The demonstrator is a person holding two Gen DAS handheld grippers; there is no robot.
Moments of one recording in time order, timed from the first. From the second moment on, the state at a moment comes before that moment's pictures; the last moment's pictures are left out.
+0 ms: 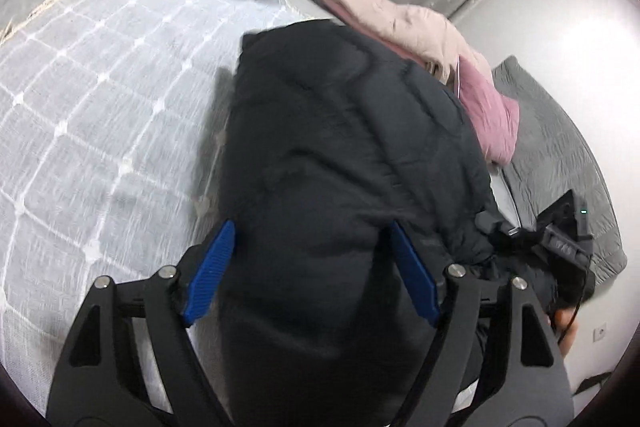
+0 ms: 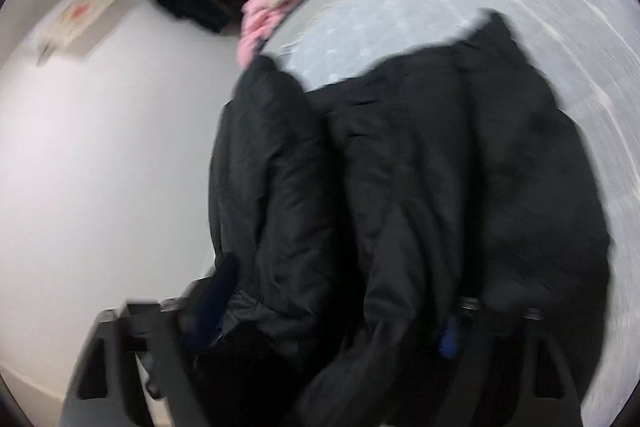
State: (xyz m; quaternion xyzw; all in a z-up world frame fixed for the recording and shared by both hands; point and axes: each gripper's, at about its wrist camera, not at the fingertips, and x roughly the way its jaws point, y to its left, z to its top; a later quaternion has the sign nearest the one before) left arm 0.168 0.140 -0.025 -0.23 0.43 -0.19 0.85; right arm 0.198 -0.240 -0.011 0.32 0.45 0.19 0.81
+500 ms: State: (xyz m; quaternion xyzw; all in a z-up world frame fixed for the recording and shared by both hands) left arm 0.140 0.033 -0.014 -0.03 0.38 -0.29 0.88; right arm 0.143 -0.287 0.002 0.15 0.42 0.12 0.89
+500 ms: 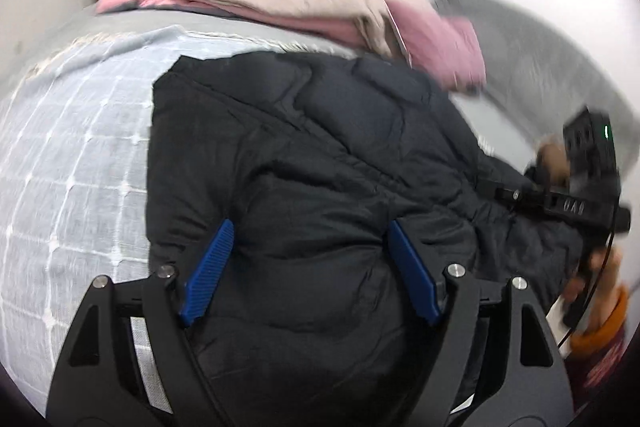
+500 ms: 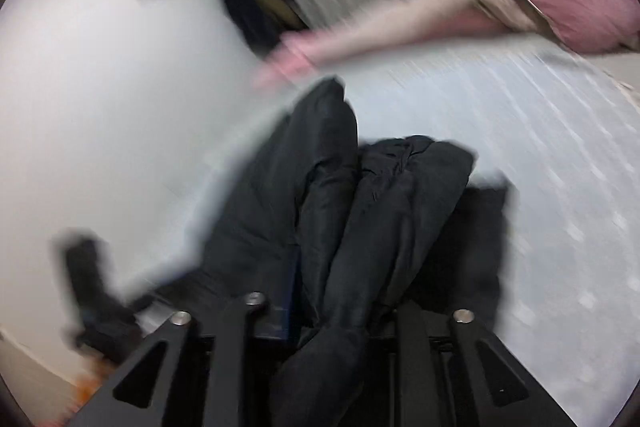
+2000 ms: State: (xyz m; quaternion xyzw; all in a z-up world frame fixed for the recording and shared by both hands) left arm 0.232 0.109 -0.098 -0.37 0.54 -0.31 0.69; right arm 0.135 -0.387 -0.079 0.50 0.47 0.09 0.72
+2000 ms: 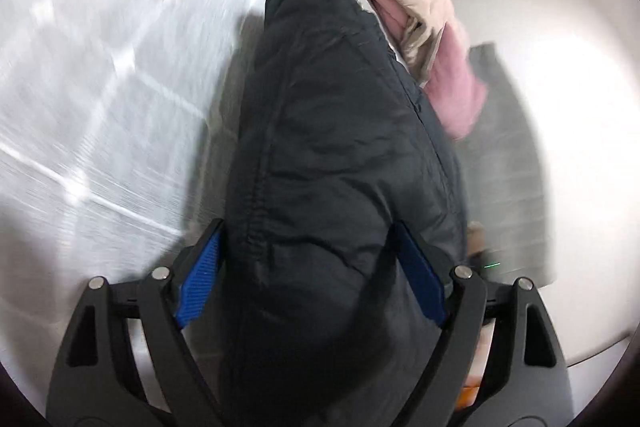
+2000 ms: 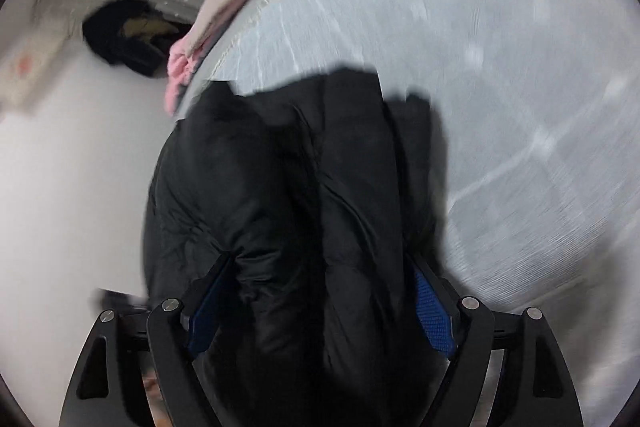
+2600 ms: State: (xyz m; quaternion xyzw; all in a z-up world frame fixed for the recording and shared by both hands) left arm 0.240 0.108 -0.054 -0.23 0.45 -0.25 0.83; right arm 0.193 -0.358 -0.055 0.36 0.43 0.04 0.83
